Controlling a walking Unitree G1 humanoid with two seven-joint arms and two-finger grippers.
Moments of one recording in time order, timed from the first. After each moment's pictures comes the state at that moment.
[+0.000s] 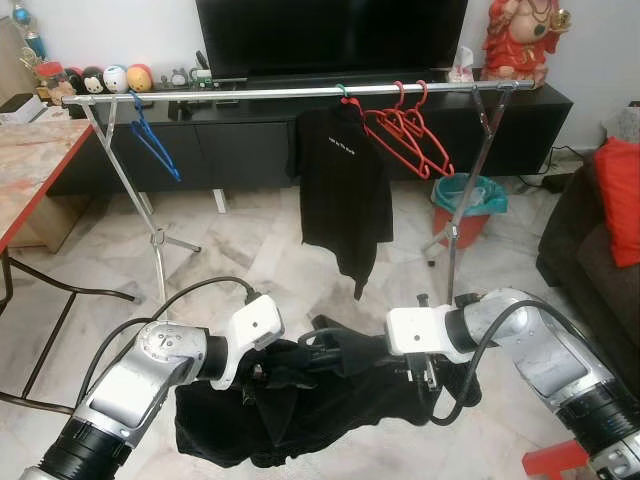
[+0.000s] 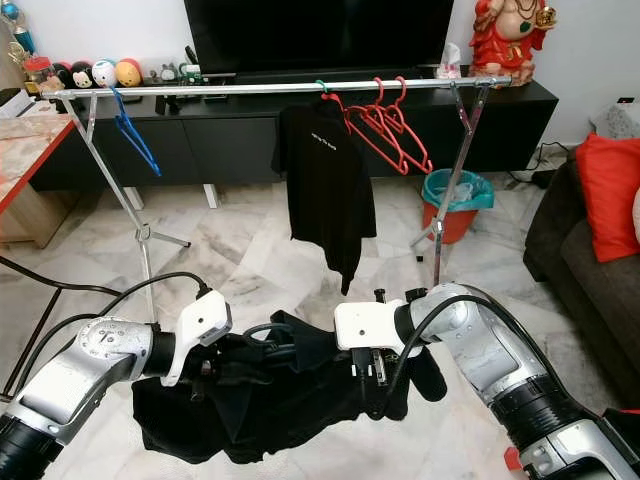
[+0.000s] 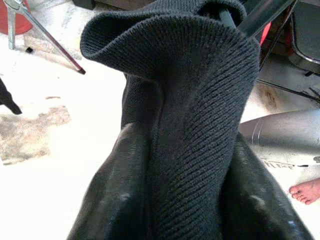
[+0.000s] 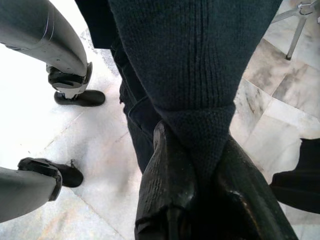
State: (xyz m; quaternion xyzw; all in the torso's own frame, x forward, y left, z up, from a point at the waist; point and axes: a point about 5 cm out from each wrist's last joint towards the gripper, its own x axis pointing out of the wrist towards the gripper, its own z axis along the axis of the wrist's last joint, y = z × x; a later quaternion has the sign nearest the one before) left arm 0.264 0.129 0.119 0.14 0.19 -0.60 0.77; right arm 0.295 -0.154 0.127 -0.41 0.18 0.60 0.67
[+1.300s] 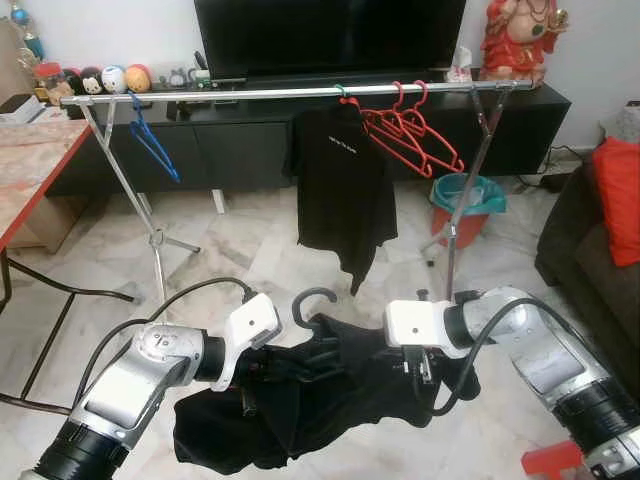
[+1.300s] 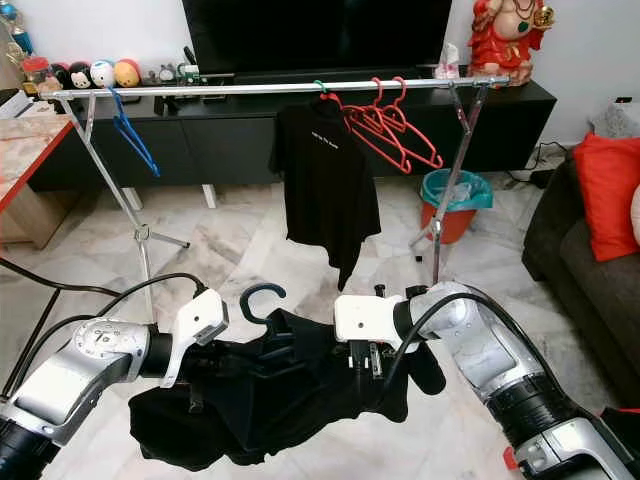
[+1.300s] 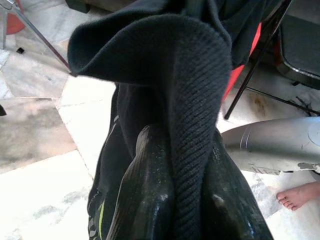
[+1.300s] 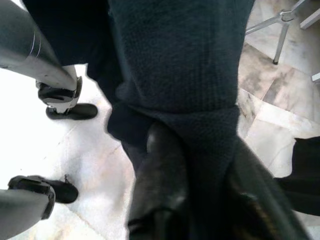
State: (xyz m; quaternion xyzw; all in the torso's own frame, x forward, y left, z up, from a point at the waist) left arm 0.261 0.130 0.122 0.11 0.19 -0.60 0.77; right arm 0.301 -0.154 0.128 -0.39 0.17 0.59 0.69
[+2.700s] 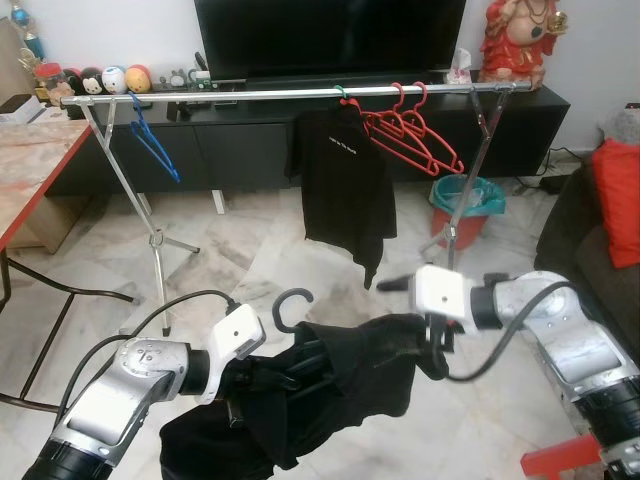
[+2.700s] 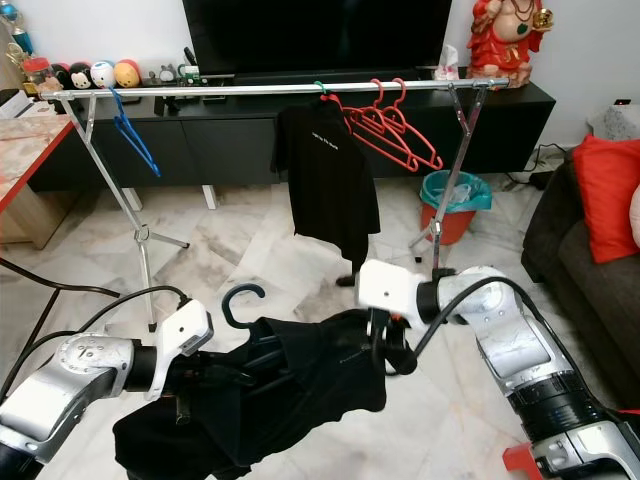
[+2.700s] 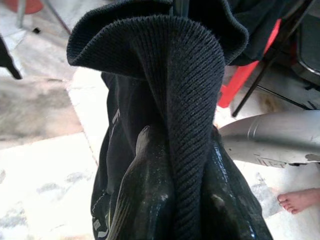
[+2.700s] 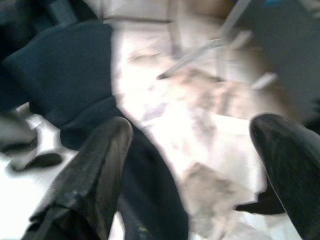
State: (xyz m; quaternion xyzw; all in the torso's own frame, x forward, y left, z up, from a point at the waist) left arm 0.250 0.153 0.109 0.11 0.22 -0.56 0.79; right arm 0.312 -0.176 0.162 -0.31 0.10 0.52 0.79
